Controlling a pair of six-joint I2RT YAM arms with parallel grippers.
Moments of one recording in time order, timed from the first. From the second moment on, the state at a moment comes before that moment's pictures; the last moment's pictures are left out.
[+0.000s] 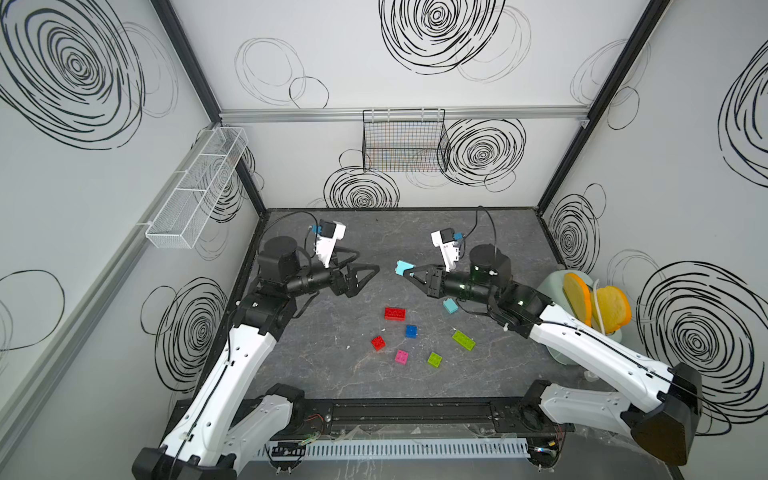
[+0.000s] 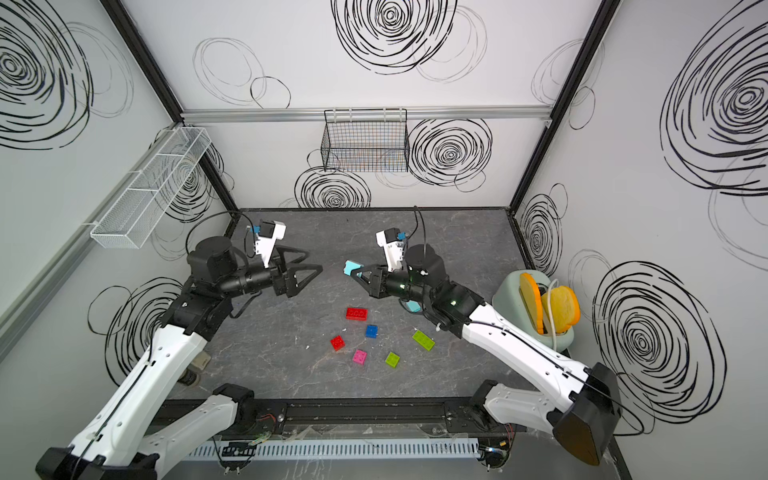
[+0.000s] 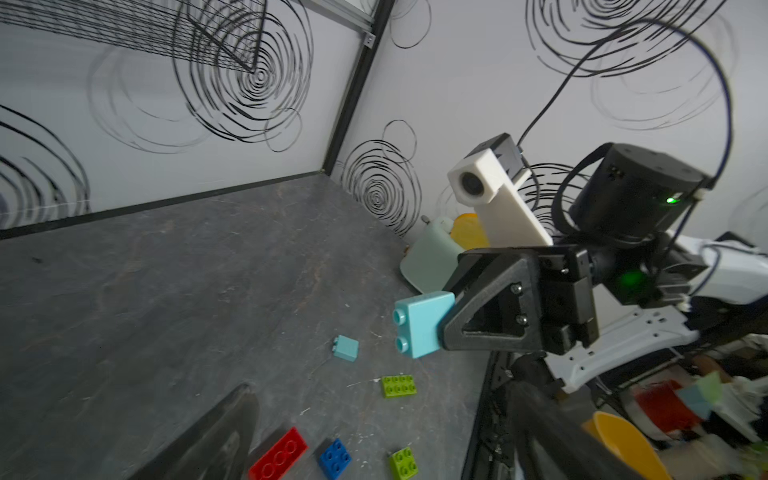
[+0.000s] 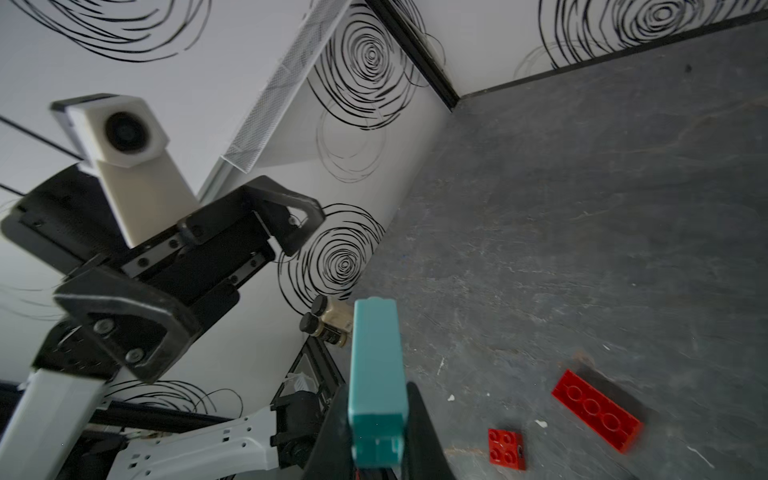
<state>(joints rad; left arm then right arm) -0.19 0.92 0.95 -0.32 0.77 -0.19 0.81 1.19 1.04 -0.18 -0.31 0.75</state>
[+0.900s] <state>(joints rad) -0.09 0.72 0.70 -0.40 0.33 0.11 0.97 1.99 1.63 -0.87 -0.01 0.98</state>
